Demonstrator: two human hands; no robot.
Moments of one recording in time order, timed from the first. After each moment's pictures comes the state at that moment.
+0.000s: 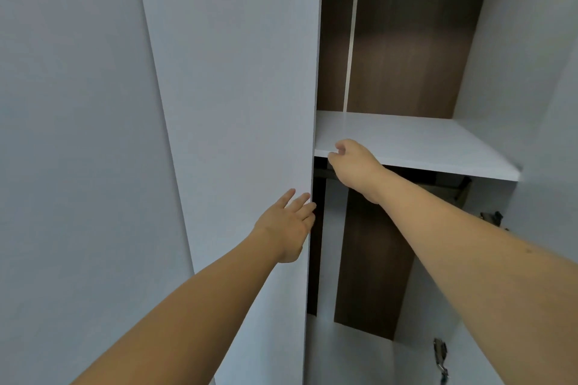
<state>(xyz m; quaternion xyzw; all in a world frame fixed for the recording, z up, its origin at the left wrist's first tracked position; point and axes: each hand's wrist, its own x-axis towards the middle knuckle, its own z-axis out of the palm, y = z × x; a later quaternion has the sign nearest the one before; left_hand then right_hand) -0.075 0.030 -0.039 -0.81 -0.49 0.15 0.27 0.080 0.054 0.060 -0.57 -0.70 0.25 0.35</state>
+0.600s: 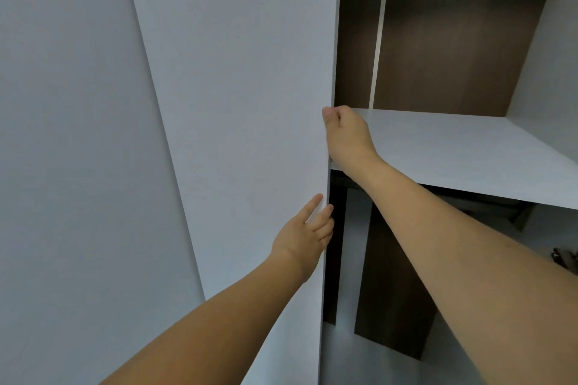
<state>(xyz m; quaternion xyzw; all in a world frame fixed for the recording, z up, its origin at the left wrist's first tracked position) -0.059 0.087 -0.057 -0.72 -0.45 0.30 0.42 0.034 0.159 0.073 -0.44 -0.69 0.25 0.52</state>
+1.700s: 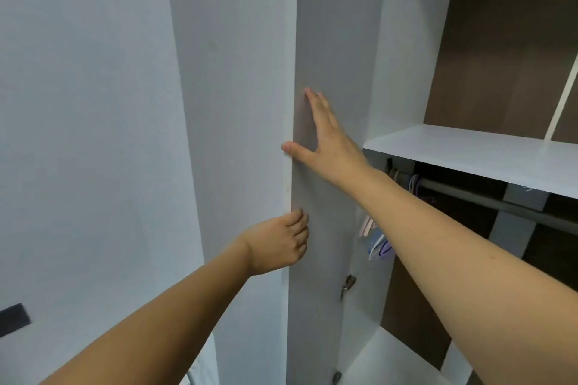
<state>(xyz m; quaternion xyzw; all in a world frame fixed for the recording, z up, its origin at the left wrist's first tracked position) -0.374 -0.165 -0.029 -0.70 -0.42 0.28 0.50 -0.252 -0.059 0.089 -0.18 -0.89 0.15 0.39</state>
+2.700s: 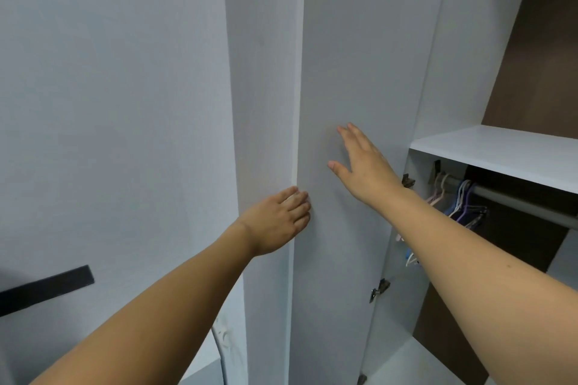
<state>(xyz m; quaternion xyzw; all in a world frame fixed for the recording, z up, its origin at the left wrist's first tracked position) -0.429 -0.190 -0.033 -0.66 -0.57 0.23 0.43 -0.271 -0.037 0.047 -0.22 -0.92 0.07 0.32</state>
